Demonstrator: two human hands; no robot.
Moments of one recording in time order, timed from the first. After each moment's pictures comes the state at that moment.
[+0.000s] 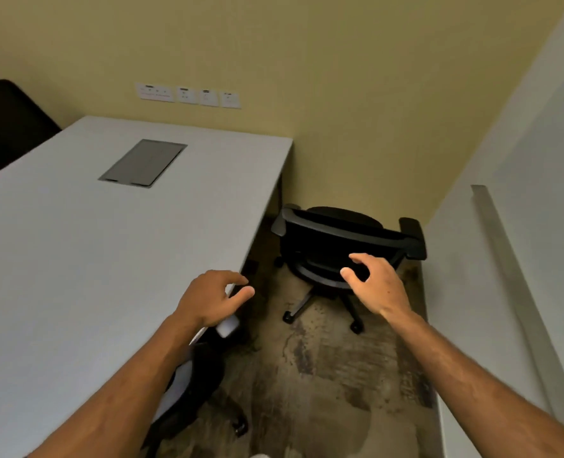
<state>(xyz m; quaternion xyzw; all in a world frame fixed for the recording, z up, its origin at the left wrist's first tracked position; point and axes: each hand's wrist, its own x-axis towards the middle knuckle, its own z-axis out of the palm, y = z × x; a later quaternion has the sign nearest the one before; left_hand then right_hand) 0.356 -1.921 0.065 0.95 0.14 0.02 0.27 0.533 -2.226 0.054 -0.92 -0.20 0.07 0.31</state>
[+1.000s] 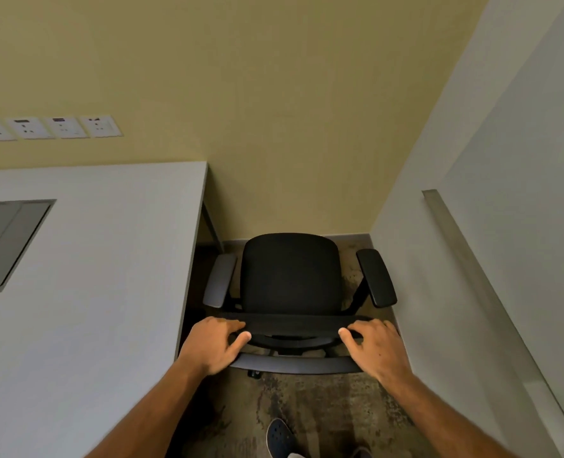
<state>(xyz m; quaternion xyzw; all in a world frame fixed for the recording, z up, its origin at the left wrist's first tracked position) 0.734 -1.889 -0.041 0.98 -0.01 -0.13 0.16 0.785 -2.245 -0.060 -0.99 -0.09 0.08 0.12</state>
